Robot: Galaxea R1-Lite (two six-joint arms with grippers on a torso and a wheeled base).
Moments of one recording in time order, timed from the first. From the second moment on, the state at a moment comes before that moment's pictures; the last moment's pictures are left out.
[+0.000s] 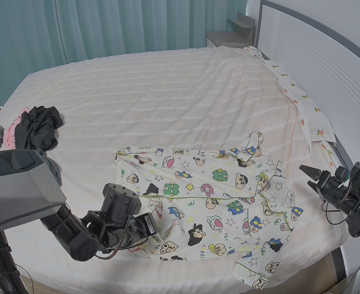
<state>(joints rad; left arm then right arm) -0.58 2.07 -0.60 -0.72 0.05 -0.85 -0.14 2.01 -0.24 -1.55 0.45 0.74</state>
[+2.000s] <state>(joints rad) -0.26 2.09 -0.69 -0.85 0.06 -0.76 -0.18 2.07 -0.26 -1.55 0.48 0.73</state>
